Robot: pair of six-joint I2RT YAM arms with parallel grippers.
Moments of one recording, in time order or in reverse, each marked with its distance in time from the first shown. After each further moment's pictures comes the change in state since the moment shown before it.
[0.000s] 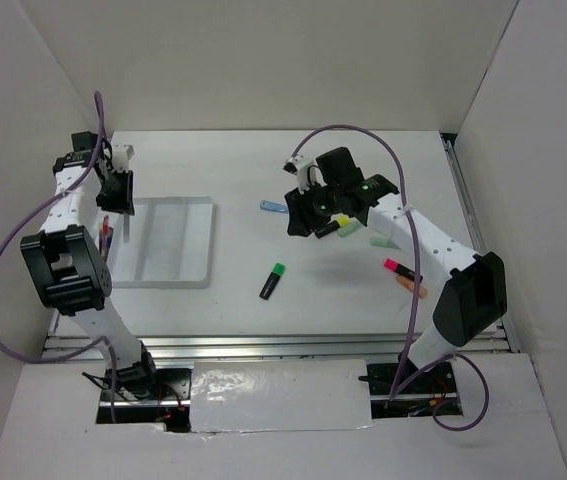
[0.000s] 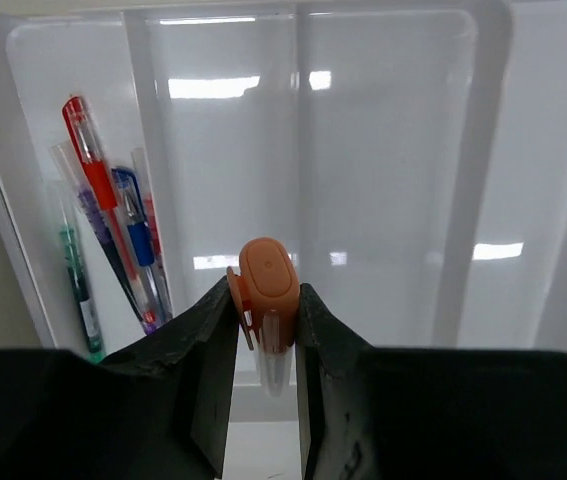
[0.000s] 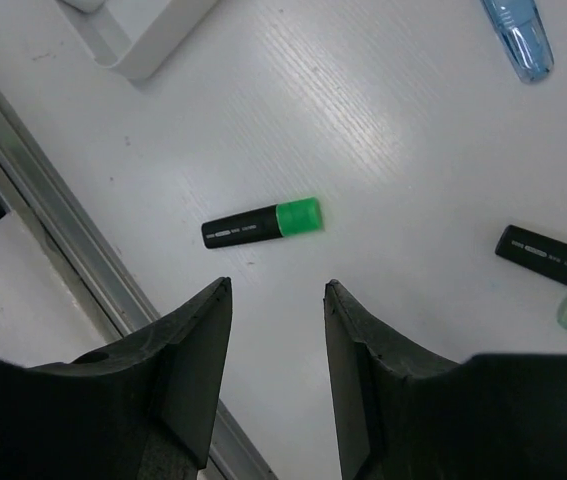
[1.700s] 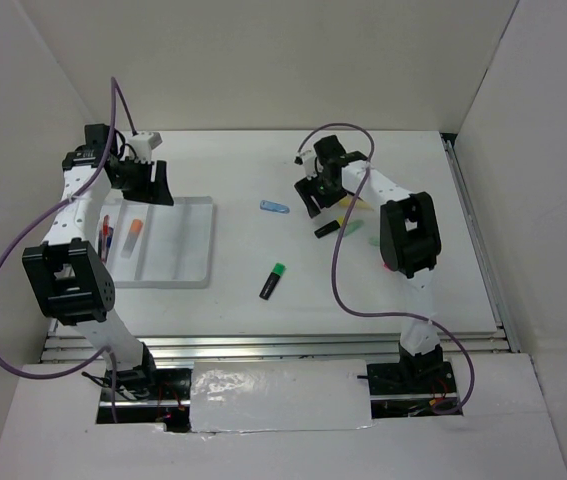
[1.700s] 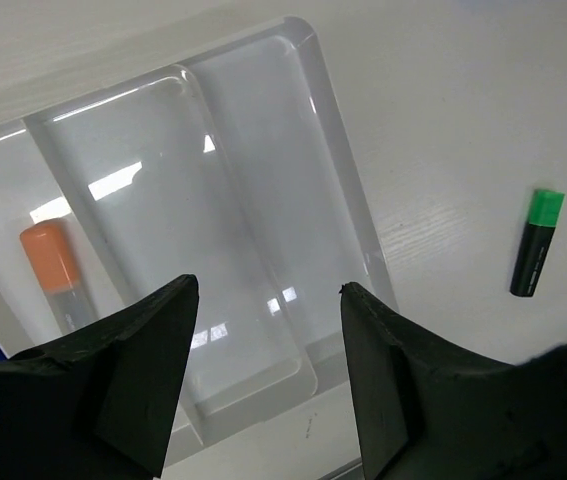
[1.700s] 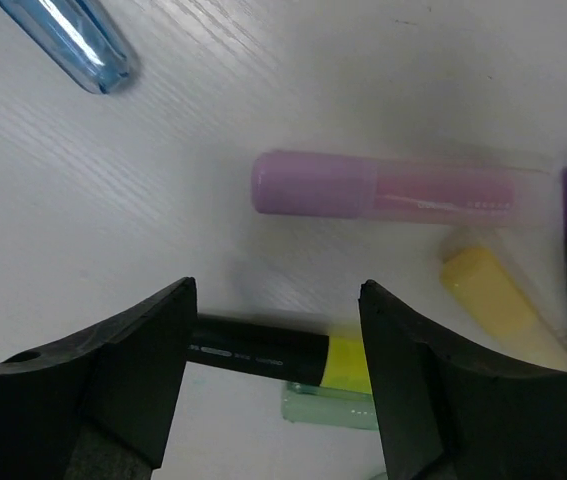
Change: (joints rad) left arm -0.091 -0.029 0.048 -0.059 0.324 0.085; right arm -0.190 0.632 0.404 -0.068 0.272 -0.187
